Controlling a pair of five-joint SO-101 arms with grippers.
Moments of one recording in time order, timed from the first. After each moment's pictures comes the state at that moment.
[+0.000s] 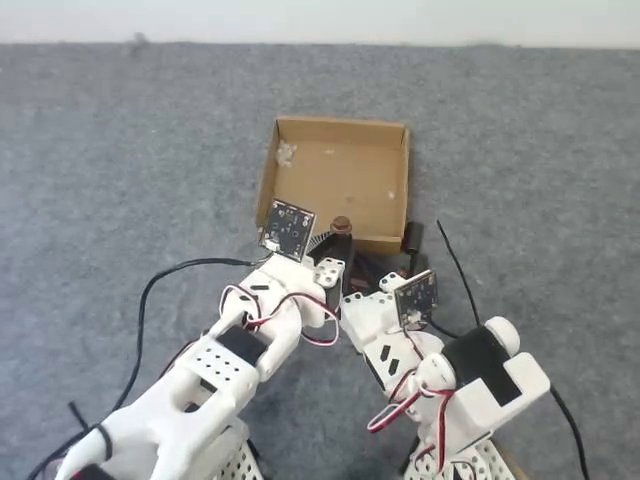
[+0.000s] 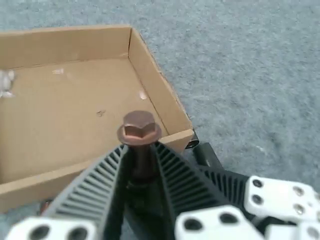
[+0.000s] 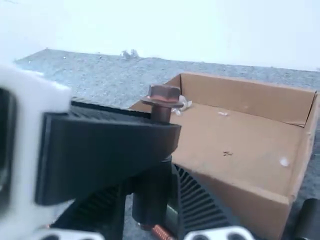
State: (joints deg) left arm 27.0 -40.2 83.2 -0.5 17.5; right arm -32.9 6.5 94.5 -82.7 -7.5
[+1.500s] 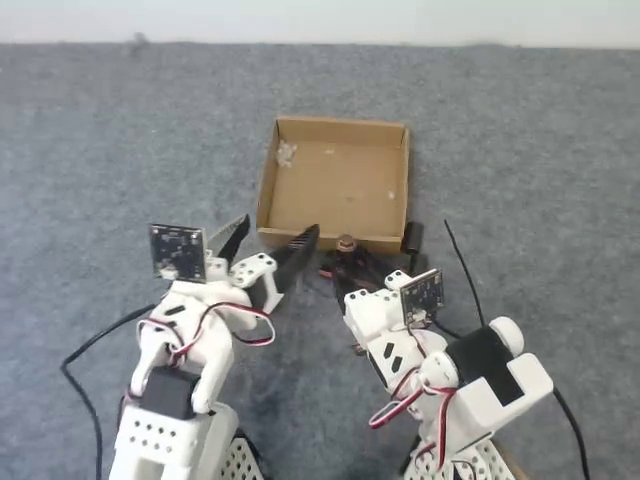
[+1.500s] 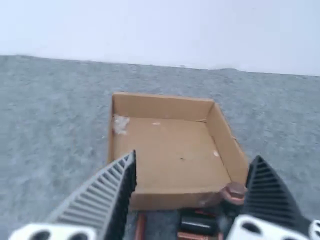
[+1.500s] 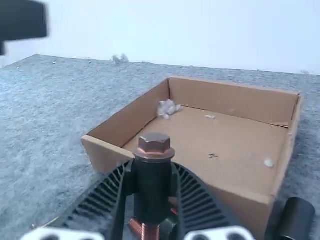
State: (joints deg) left arm 7.6 -89.1 84.4 39.8 16.3; right arm -30.5 6.5 94.6 -83.0 -7.4
